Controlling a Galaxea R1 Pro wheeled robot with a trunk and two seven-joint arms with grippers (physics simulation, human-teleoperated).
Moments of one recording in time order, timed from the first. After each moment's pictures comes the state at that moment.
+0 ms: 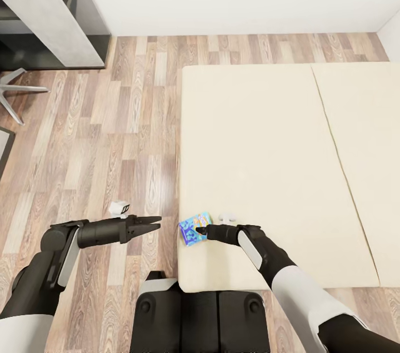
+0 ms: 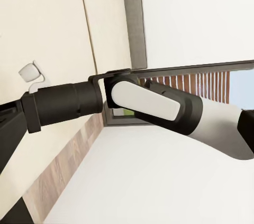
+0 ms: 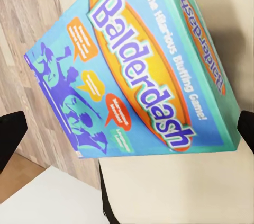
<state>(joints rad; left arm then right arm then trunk) -0.54 0.15 0.13 -1.38 0.15 0.89 -1.46 -0.81 0.10 0.28 -0.59 -0.44 0.50 0.28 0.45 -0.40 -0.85</state>
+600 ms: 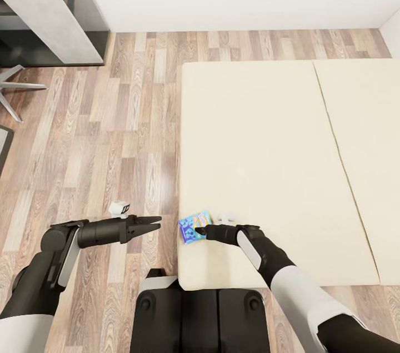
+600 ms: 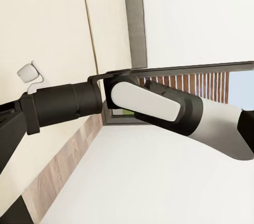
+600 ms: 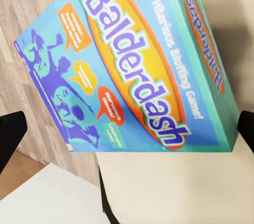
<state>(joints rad) -0.54 0.15 0.13 -1.38 0.15 0.89 -1.46 -0.81 0.10 0.28 -0.59 -0.43 0.49 0.28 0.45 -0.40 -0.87</state>
